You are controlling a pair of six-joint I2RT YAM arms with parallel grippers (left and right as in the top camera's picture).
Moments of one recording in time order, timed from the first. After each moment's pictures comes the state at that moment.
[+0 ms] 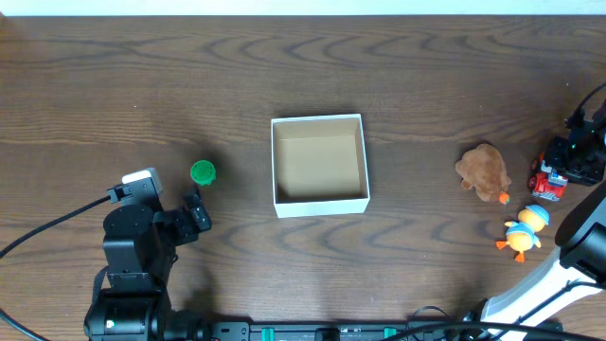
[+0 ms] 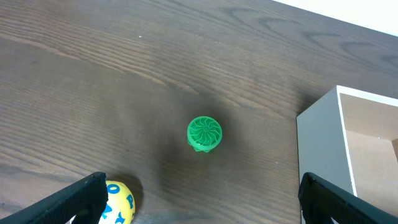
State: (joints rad) left arm 0.00 0.55 0.64 -0.71 -0.09 -0.26; right arm -0.59 2.06 1.54 -0.98 0.02 -0.19
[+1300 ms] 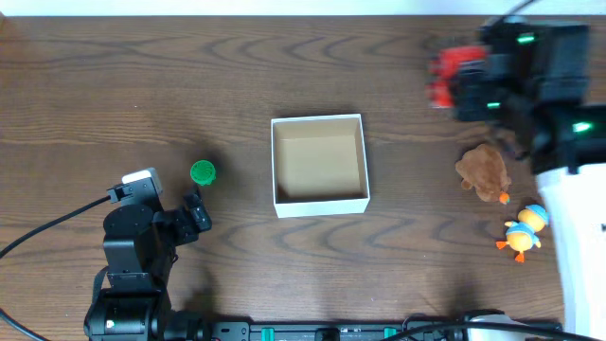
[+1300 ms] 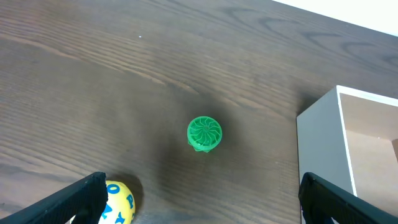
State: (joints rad) left arm 0.00 0.55 0.64 -0.71 -0.08 -0.26; right arm 0.13 1.41 1.62 -0.98 -0.11 0.09
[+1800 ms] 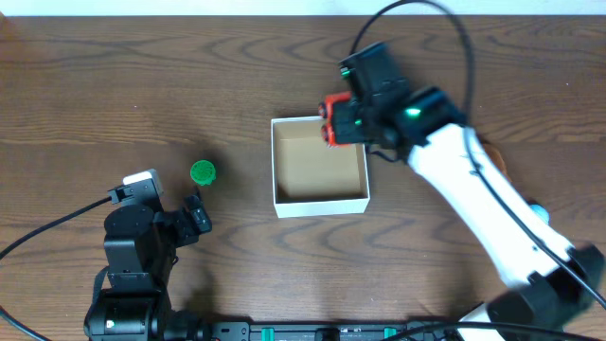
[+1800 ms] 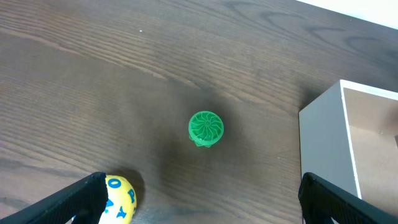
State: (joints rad) left arm 0.00 0.55 0.64 -0.73 -0.08 -0.26; right arm 0.57 1.71 1.62 -0.96 0.02 0.45
